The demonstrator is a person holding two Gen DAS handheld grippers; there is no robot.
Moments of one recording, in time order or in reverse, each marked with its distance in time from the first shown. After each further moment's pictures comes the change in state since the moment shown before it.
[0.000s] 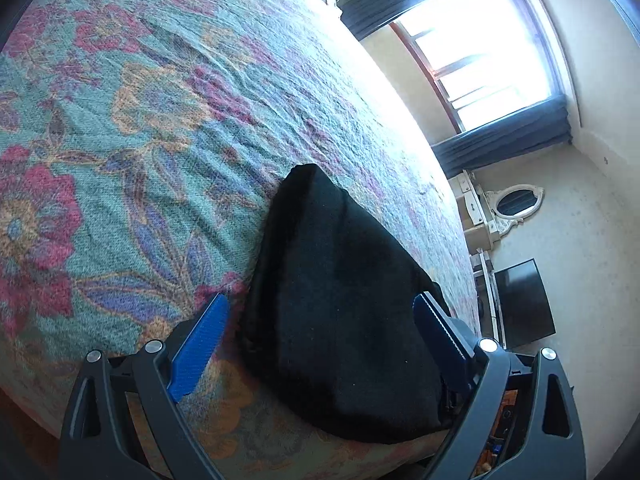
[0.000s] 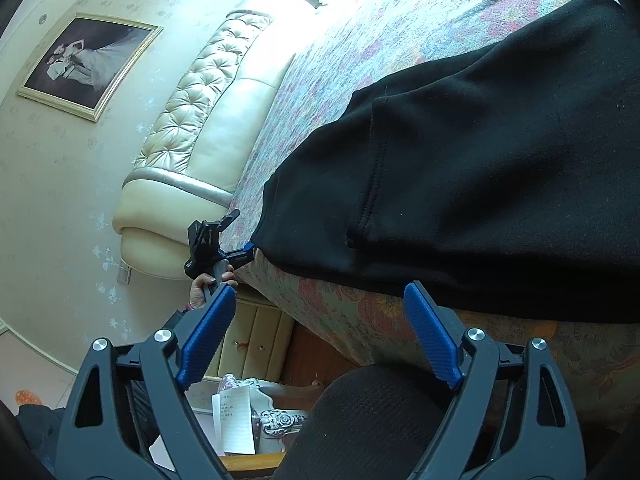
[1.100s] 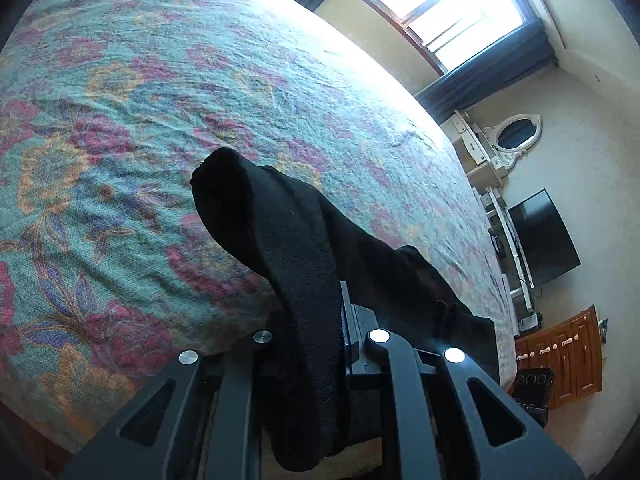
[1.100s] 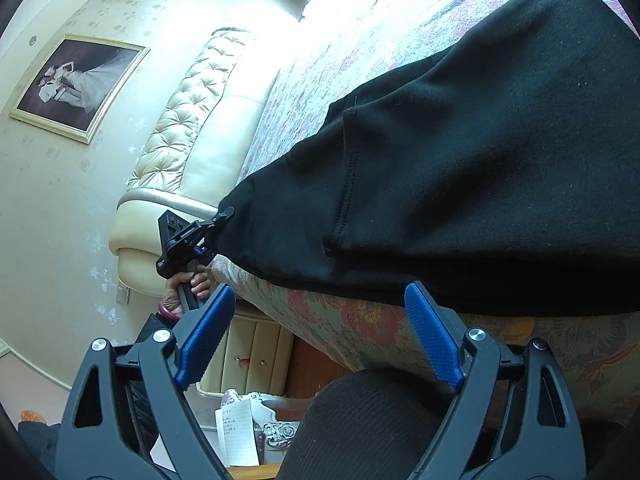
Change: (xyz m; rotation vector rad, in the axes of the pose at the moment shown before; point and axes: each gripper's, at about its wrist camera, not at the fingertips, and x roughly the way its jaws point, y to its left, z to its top) left arm 0.034 -0.128 -0.007 0.245 0.105 0.075; right arm -0.010 -0.019 -0.008 0.054 -0.056 -0.003
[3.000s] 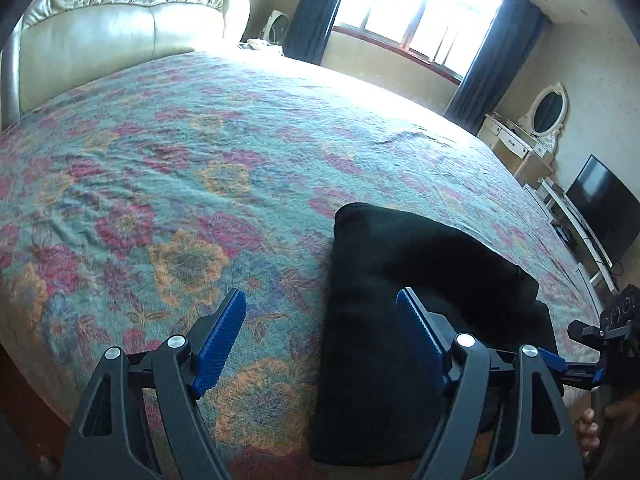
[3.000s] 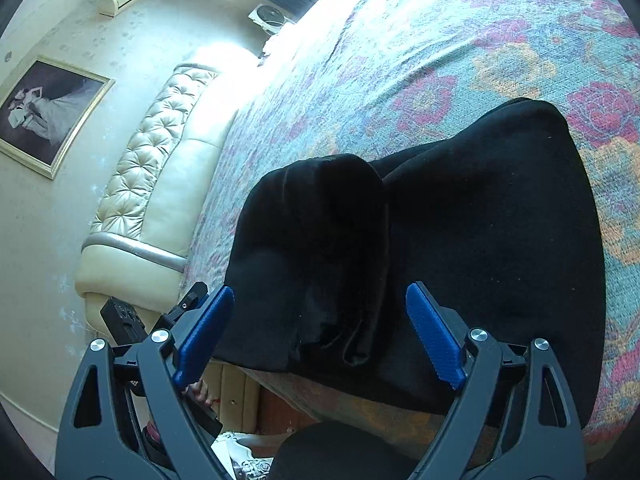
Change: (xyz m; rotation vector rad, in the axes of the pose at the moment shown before) left arm 0.075 -0.118 -0.105 0.164 -0.221 0.324; right arm -0.025 -0.016 0.068 0.028 -0.103 -0.181
